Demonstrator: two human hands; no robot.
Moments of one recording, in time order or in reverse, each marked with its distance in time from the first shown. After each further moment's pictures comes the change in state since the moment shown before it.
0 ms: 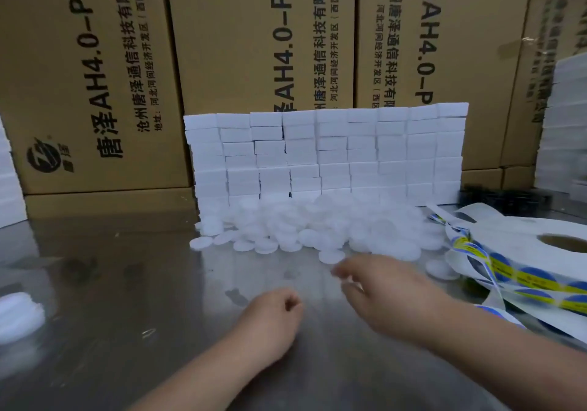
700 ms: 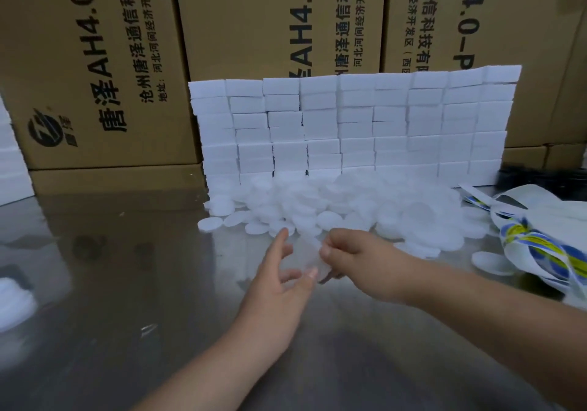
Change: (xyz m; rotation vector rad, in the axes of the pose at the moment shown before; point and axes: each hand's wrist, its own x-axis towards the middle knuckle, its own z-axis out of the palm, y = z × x) left_hand 0.018 -0.017 -0.003 -0.600 0.177 0.077; right_hand 0.079 -0.005 0.040 0.669 -0.119 -0.033
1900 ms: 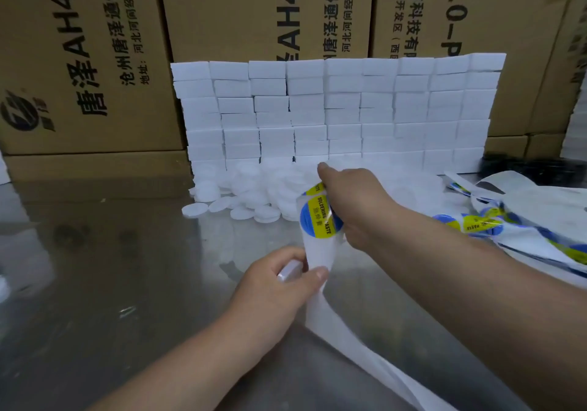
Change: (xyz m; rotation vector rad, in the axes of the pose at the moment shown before) left_hand -0.021 0.019 0.009 -0.022 -0.127 0.056; right_hand 0.025 -0.035 -0.014 0.526 0.483 0.285
